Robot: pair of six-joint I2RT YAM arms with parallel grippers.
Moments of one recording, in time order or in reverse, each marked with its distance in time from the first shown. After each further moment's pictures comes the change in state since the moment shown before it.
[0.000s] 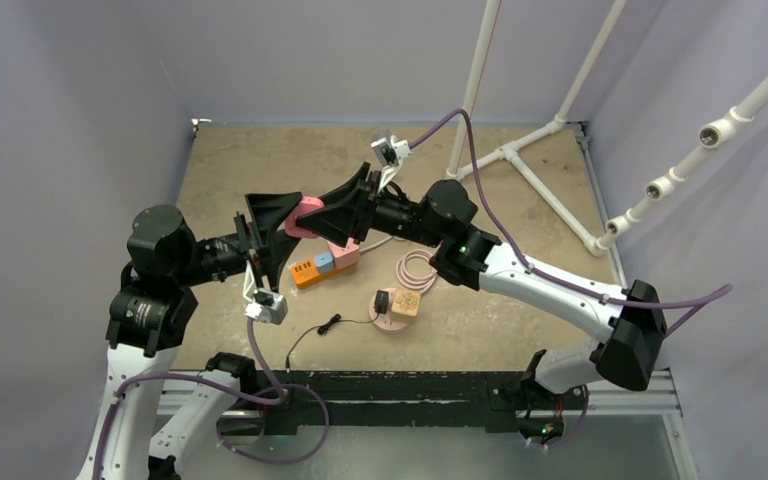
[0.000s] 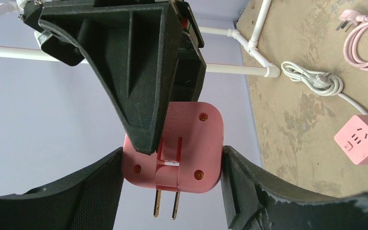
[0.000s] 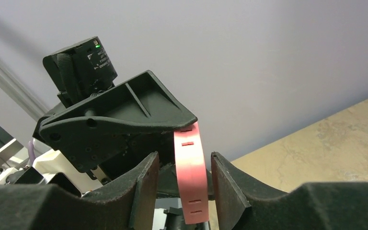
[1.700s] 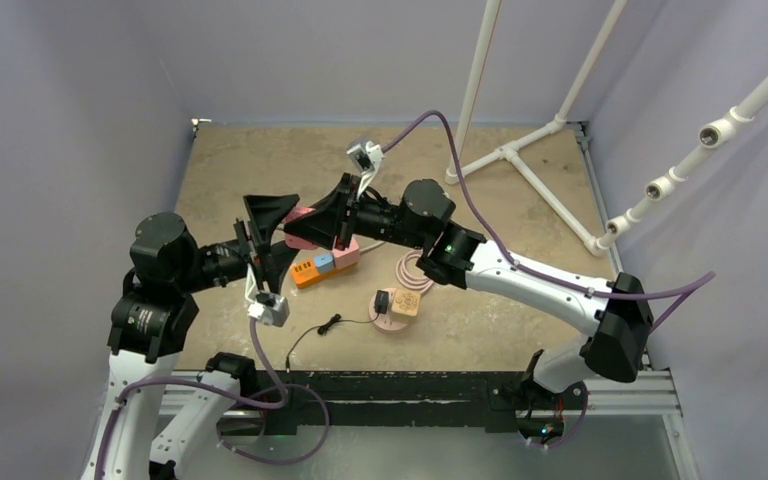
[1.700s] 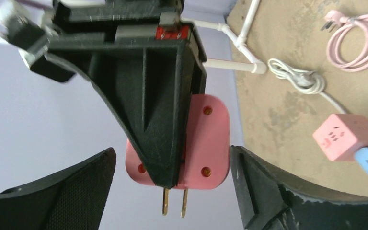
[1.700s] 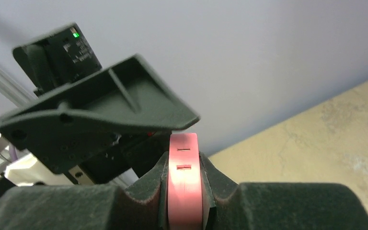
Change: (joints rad) left arm -0.001 -0.036 -0.031 -0.031 -0.023 0.006; right arm 0.043 0.071 0.050 -0.026 0.009 -0.010
